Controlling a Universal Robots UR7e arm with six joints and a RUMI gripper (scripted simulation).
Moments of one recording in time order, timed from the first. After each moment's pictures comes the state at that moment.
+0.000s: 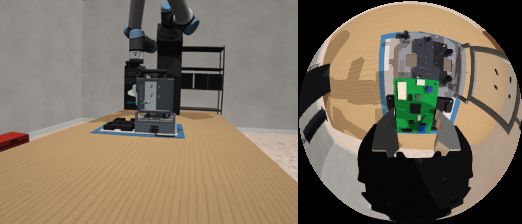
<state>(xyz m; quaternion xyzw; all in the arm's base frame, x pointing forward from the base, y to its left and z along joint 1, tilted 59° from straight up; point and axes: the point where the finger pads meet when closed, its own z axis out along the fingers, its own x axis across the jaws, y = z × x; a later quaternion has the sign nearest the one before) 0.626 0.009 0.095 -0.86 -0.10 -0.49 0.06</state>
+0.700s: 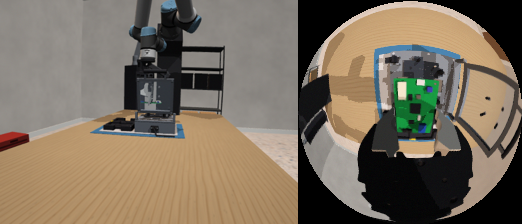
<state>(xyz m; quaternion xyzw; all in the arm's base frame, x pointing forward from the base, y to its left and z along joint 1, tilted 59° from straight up) 0.618 0.070 0.116 -0.86 -0.10 -0.49 0.06</state>
